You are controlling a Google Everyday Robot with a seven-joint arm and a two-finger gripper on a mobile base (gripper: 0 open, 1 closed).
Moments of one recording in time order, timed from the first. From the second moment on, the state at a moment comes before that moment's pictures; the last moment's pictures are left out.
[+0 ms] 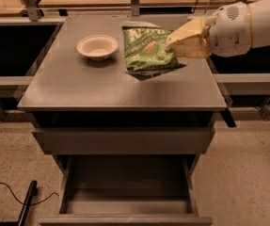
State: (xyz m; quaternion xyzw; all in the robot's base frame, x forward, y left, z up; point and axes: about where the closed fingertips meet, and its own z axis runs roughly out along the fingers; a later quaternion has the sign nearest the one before) arm 0.544 -0.088 1.001 -0.83 -0.02 -0.19 0.52
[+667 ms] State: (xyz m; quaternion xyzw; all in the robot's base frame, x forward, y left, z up) arm 0.600 -0.135 0.938 -0.83 0.06 -0.19 0.52
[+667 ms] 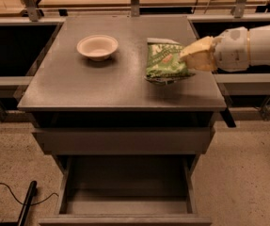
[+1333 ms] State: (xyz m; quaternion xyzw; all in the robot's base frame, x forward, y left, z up) arm 0.601 -0.129 0.937 -0.83 0.06 -0.18 0.52
